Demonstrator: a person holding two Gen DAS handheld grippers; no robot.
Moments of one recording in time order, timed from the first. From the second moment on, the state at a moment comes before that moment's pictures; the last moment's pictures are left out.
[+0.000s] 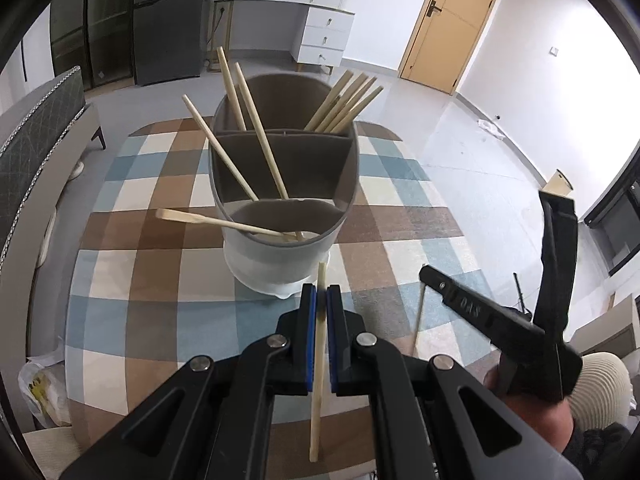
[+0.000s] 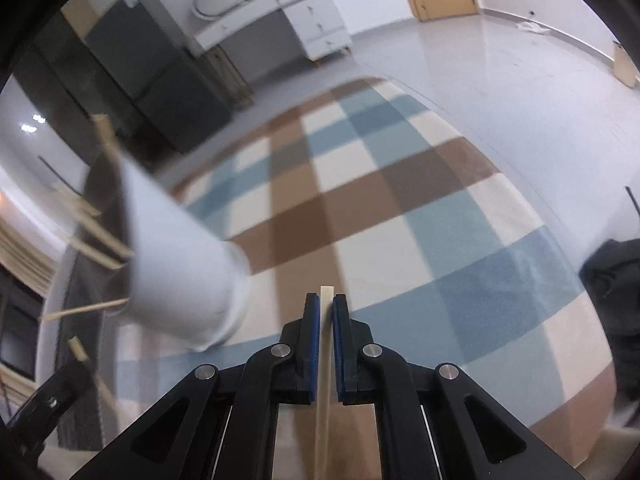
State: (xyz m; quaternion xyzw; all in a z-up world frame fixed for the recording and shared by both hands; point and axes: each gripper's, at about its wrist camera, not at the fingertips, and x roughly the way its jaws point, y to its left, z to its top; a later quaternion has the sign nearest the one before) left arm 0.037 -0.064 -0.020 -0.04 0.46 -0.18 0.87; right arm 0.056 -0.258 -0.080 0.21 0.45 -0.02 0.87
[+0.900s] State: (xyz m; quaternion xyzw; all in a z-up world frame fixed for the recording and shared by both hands) left arm 0.009 -0.028 0.007 -0.01 0.44 -0.15 0.89; right arm -0.002 -0.197 -0.018 0.15 0.36 0.07 0.92
